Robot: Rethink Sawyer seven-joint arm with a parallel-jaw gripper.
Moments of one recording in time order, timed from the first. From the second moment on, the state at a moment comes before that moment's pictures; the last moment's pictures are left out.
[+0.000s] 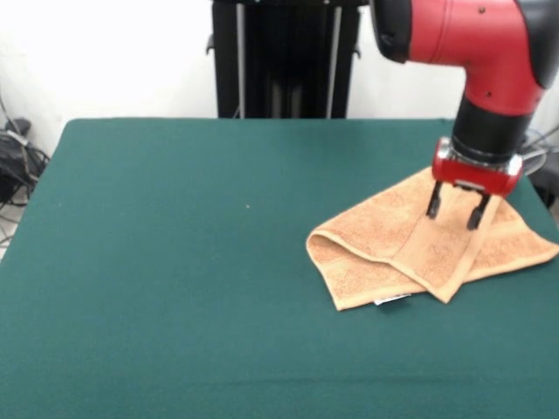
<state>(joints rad) 0.21 -0.40 -0.12 1.68 0.26 0.30 2.03</state>
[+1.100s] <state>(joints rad) 0.18 -0.44 -0.12 1.72 0.29 0.34 2.07</state>
